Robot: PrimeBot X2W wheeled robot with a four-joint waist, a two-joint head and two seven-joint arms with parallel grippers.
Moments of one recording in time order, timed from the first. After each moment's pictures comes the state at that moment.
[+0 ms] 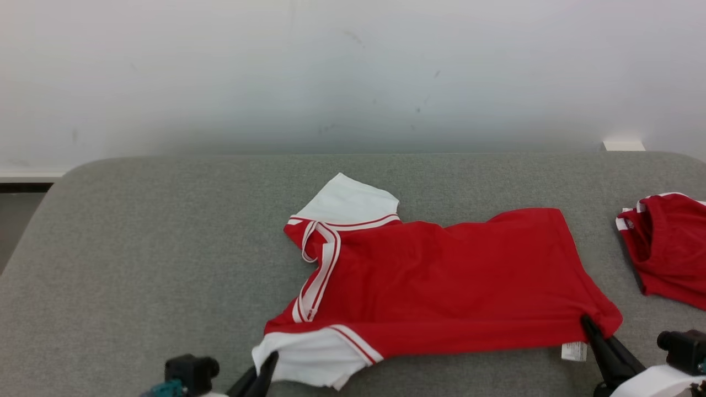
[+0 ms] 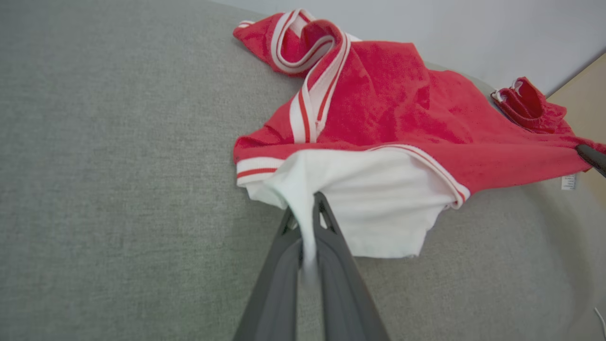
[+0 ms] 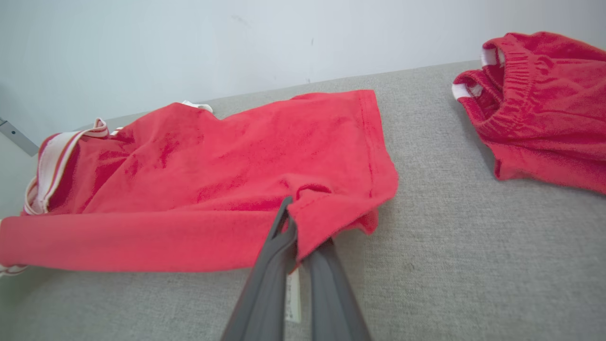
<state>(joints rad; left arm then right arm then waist) 0.00 0.14 -0.22 0.23 -0.41 -0.13 0.08 -0.23 -0.41 0.51 0.52 0.86 0.13 -0.20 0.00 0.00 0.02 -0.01</state>
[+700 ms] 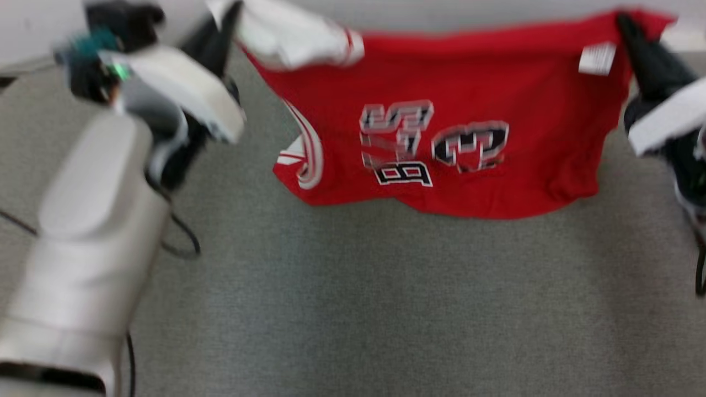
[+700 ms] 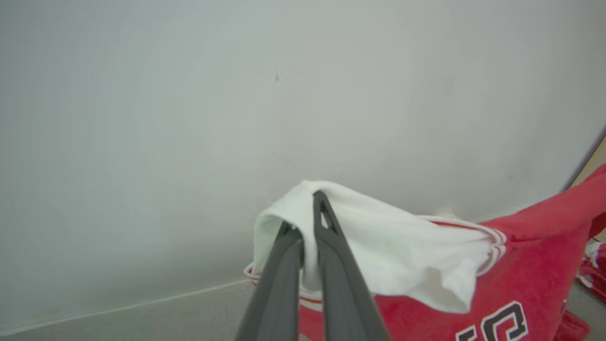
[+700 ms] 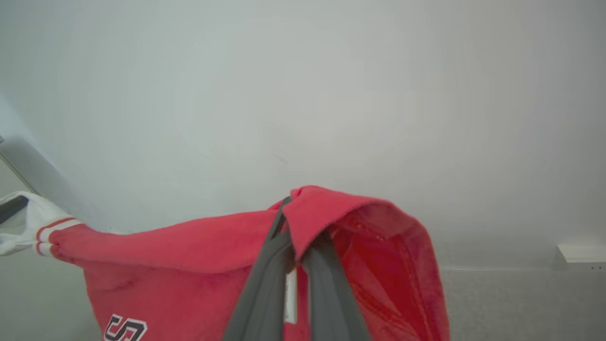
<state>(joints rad) -0.99 0.26 -0.38 0.55 -0.49 -0.13 0.00 -0.96 -0.44 0.57 0.52 1.07 0.13 -0.02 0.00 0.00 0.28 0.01</state>
